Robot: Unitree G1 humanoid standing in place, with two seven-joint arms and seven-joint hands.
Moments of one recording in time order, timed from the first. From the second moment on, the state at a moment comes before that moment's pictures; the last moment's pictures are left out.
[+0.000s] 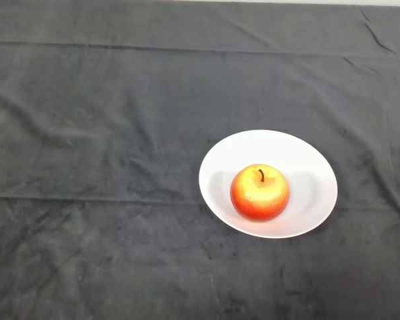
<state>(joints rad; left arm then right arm) -0.27 0.62 0.45 1.19 -0.56 -0.86 0.13 -0.69 -0.49 -0.82 1.21 0.78 0.45 0.49</state>
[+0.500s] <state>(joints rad) -0.27 0.62 0.49 1.19 -0.53 -0.85 0.13 -0.69 -0.49 -0.82 1.21 0.78 0.45 0.49</state>
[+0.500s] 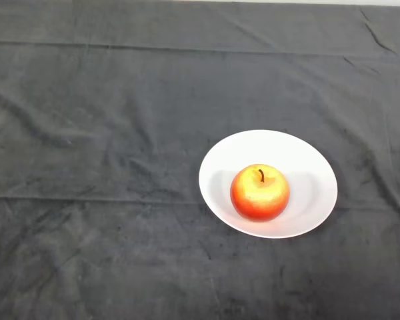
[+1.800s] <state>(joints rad) -0.27 0.62 0.53 1.19 -0.47 -0.84 0.12 -0.69 -0.49 -0.82 1.21 0.78 0.45 0.49</state>
